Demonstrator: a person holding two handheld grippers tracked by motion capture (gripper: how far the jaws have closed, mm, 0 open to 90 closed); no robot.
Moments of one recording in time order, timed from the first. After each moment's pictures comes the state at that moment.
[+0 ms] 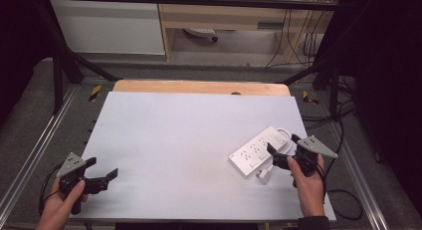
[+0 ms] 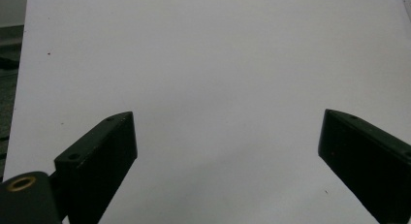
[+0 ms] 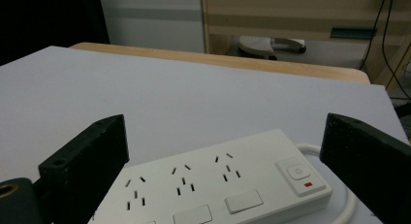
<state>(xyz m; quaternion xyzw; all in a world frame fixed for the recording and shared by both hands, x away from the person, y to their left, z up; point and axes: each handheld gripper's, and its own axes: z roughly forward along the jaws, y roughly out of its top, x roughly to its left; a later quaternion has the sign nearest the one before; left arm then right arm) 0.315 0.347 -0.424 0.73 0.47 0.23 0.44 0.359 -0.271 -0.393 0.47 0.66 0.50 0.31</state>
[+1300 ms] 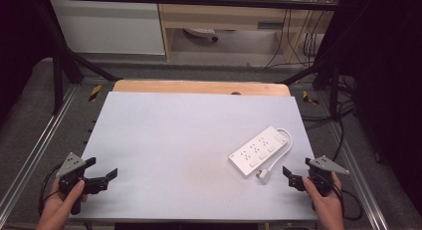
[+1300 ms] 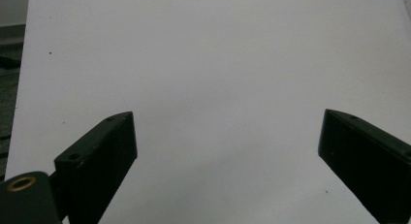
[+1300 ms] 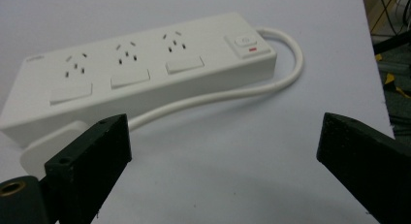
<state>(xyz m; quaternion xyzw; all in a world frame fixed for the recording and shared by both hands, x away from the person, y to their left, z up) 0.315 0.348 -0.424 0.73 0.47 0.23 0.44 0.328 -0.323 -0.444 0.51 0.70 0.42 0.26</state>
